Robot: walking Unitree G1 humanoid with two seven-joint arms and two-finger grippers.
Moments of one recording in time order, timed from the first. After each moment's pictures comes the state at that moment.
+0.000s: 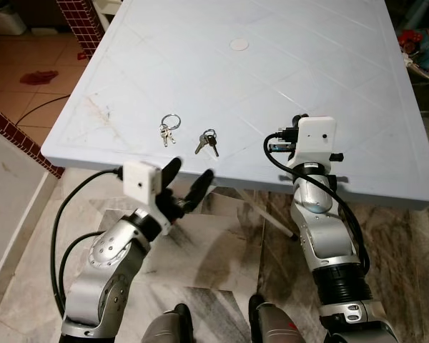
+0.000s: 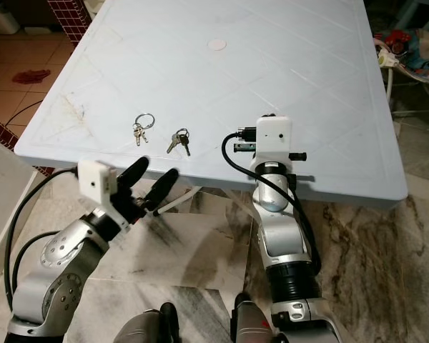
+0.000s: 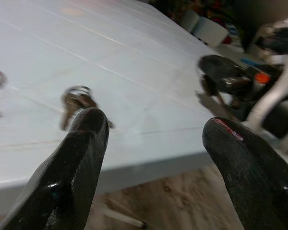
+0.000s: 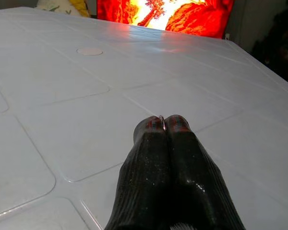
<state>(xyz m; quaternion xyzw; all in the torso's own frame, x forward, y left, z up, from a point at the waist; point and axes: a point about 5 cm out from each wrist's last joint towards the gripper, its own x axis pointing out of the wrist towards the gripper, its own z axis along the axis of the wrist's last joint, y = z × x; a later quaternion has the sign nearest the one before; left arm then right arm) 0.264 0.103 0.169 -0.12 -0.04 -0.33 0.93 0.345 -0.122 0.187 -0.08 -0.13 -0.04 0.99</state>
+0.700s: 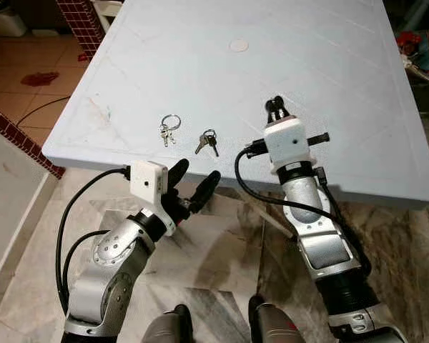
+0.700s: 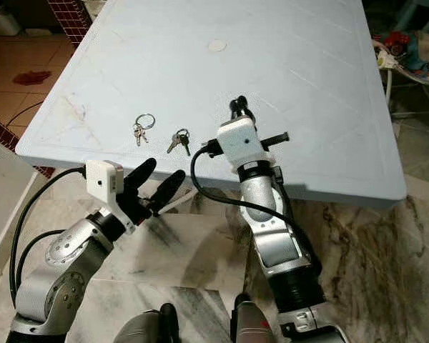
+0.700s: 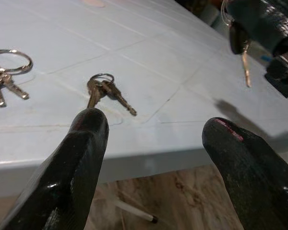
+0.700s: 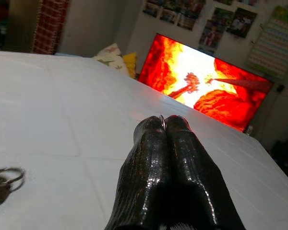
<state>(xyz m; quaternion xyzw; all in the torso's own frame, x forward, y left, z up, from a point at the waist) 0.270 0.108 0.159 -0.11 -0.02 -0.29 0.95 0.326 -0.093 0.206 -0.21 -0.25 0.06 0.94</state>
